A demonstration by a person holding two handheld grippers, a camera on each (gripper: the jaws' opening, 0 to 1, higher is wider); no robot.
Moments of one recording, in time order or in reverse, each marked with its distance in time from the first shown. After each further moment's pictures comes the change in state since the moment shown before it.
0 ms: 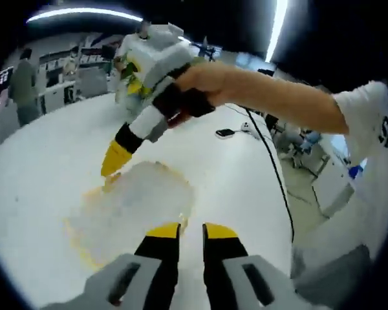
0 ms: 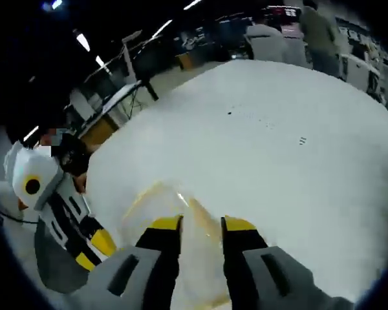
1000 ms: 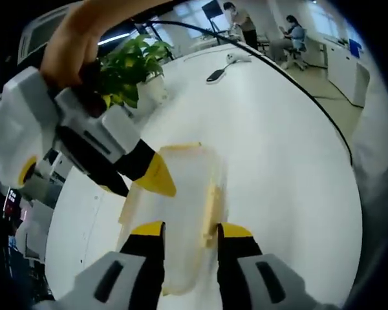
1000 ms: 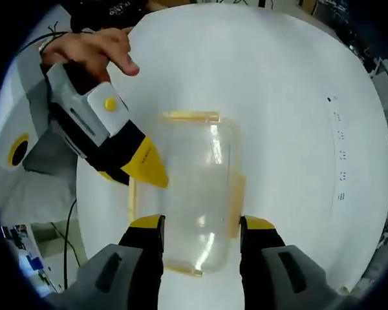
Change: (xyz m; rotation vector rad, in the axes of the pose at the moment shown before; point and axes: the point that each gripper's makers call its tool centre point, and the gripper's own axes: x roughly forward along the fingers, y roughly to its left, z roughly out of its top) left arm 0.016 0.026 -0.036 0.397 0.200 0.183; right arm 0.015 0.011 -0.042 -0.538 0.599 0.117
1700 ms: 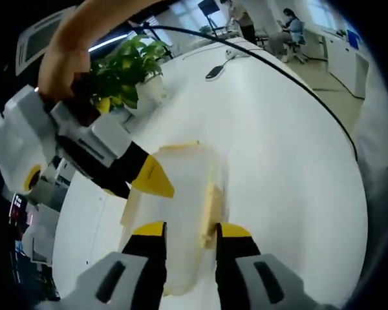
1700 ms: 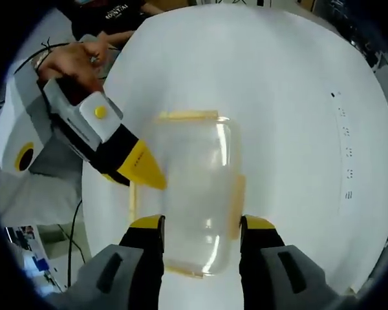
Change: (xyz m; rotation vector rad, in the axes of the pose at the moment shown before) left arm 0.001 -0.001 -0.001 0.039 0.010 0.031; right arm -0.001 -0.005 0.003 0.018 0.008 0.054
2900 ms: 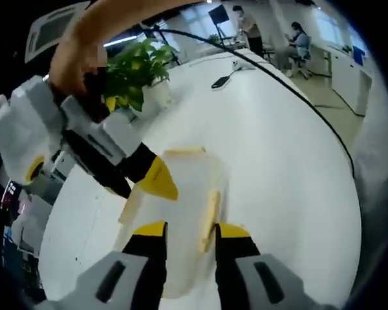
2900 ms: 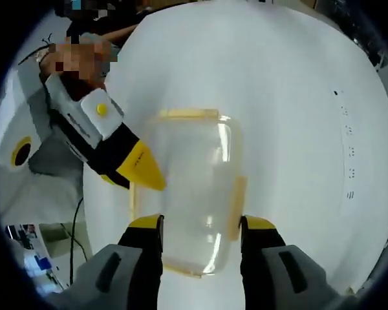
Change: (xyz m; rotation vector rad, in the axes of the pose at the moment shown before) left arm -0.001 0.001 0.003 -0.146 -0.088 -0.003; right arm 0.001 0.009 -0.004 0.003 0.000 -0.011
